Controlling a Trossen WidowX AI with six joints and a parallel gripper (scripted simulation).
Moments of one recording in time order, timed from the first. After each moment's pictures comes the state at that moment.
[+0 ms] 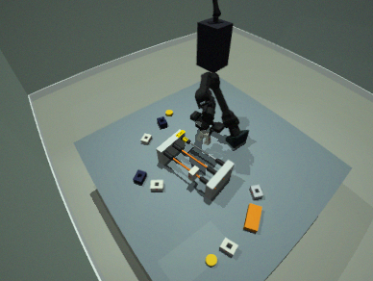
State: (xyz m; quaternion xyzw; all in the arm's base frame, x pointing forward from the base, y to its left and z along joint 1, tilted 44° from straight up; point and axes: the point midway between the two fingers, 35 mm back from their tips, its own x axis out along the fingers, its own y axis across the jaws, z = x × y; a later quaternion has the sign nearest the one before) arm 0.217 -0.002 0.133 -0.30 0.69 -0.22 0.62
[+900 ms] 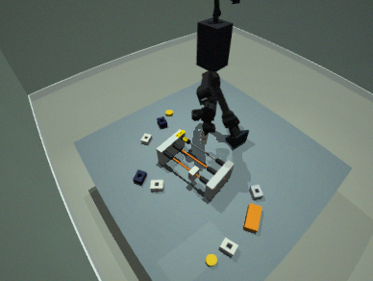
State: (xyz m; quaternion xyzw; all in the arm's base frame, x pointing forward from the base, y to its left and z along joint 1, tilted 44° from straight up) arm 0.222 0.008 0.143 0.02 0.50 -0.49 0.71
